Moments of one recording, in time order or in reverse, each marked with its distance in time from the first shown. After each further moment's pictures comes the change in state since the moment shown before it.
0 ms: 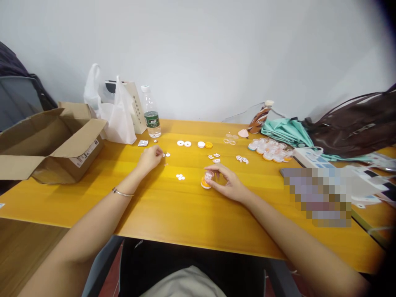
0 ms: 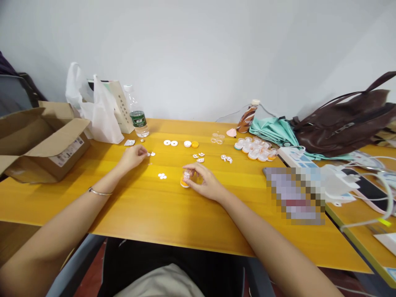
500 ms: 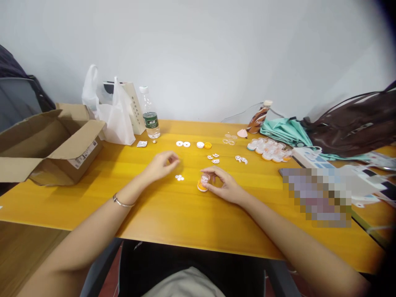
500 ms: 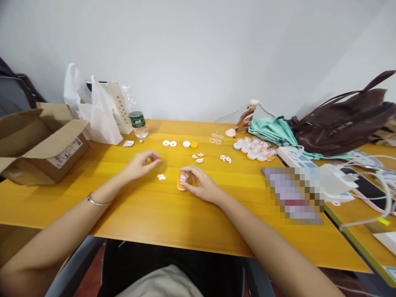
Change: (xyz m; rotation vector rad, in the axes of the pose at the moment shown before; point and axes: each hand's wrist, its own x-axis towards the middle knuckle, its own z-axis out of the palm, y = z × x) left_hand -0.032 0.042 -0.004 -0.246 -0.103 0.387; right_hand -0.002 -0.001 0.006 0.072 -0.042 0.049
